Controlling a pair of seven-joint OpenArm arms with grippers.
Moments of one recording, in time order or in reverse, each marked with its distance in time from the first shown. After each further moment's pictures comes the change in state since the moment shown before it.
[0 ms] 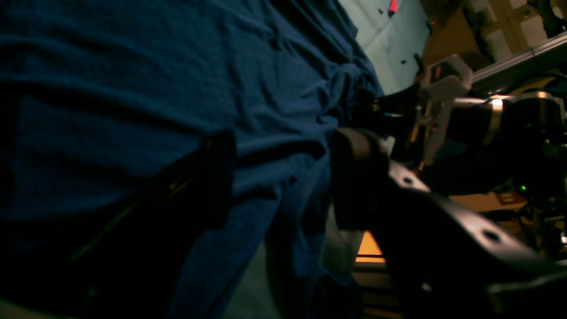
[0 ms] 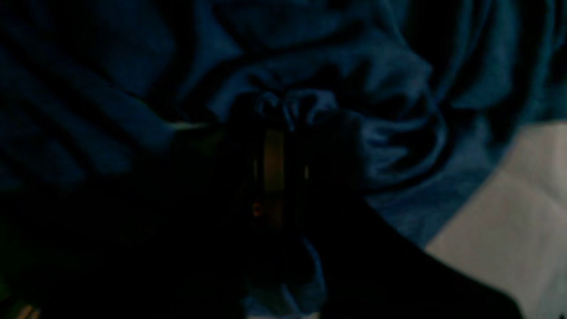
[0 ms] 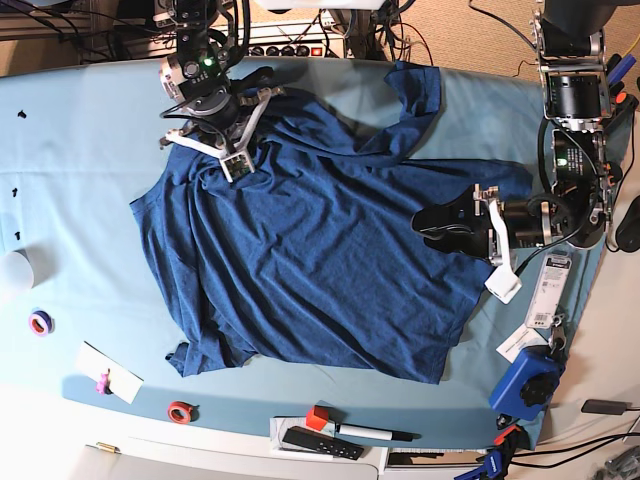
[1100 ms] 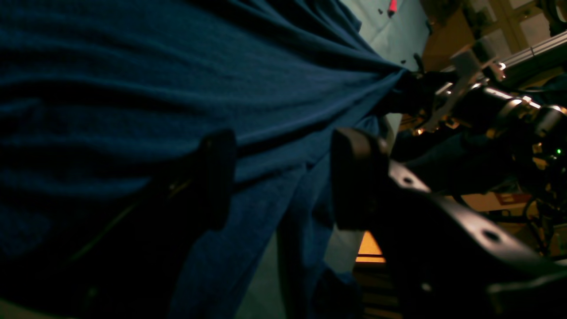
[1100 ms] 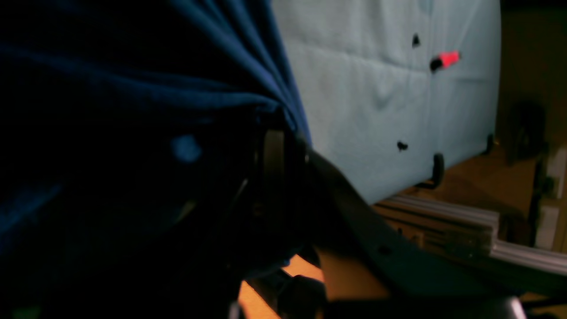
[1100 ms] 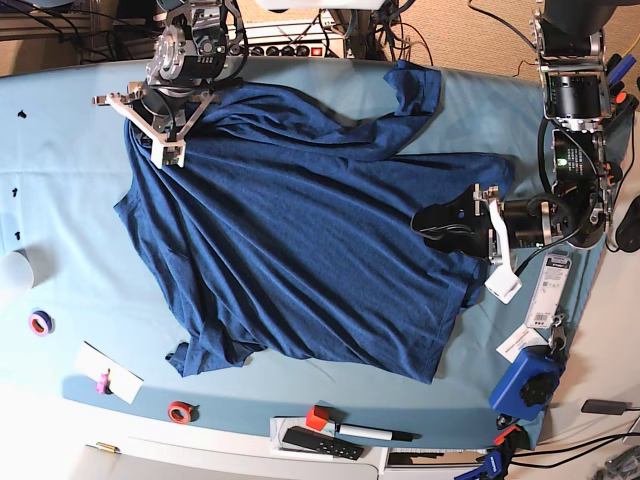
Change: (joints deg) left arm 0.0 0.0 0.0 0.0 0.0 0.0 0.0; right arm -4.8 0.8 -0.2 3.9 -26.8 -21.5 -7.0
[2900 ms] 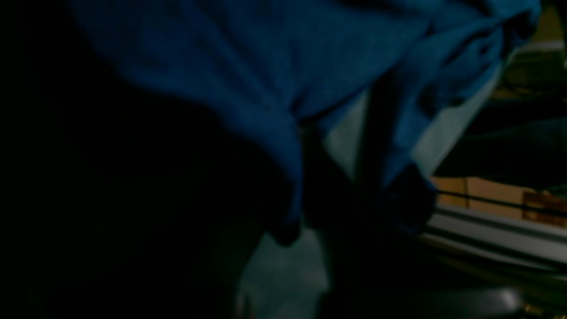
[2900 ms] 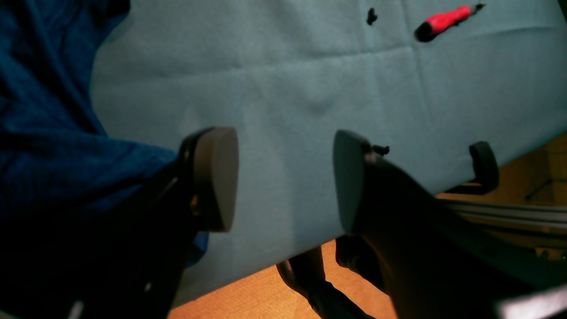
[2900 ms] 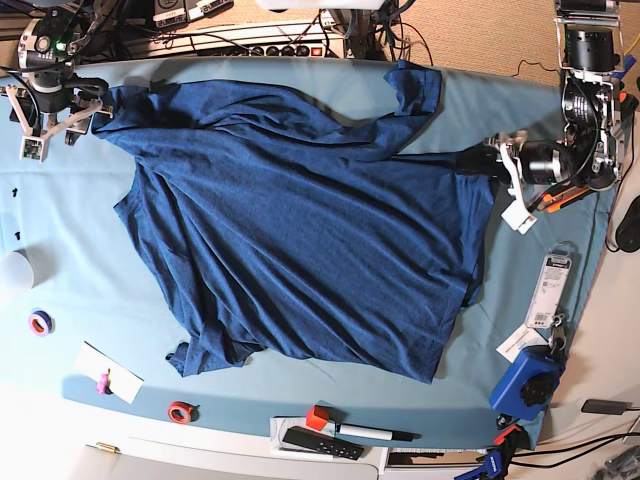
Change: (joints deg) left arm 13.0 -5.2 -0.3 0.3 17.7 5.2 -7.0; right arm 0.5 8.5 43.2 0.1 48.1 18.1 10.3
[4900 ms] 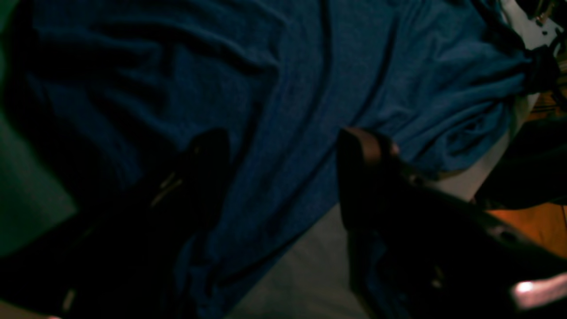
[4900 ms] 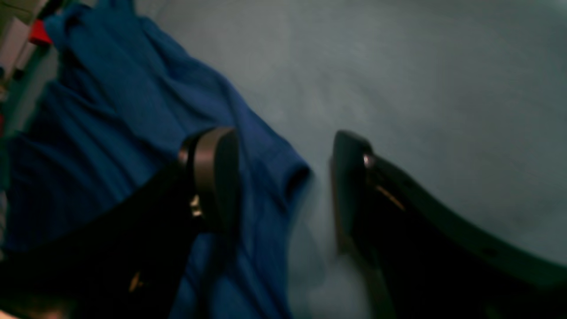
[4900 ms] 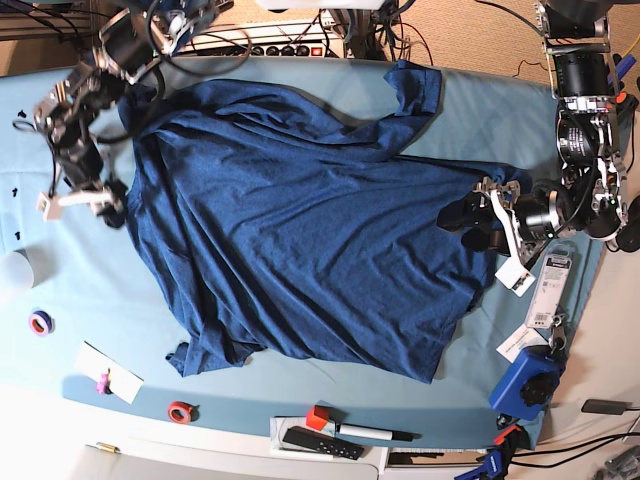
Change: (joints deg) left arm -8.1 3.8 -2.3 11.7 5.0 0.0 -0.6; right arm 35.5 -4.7 13.4 -41.5 24.4 14.4 -2.6
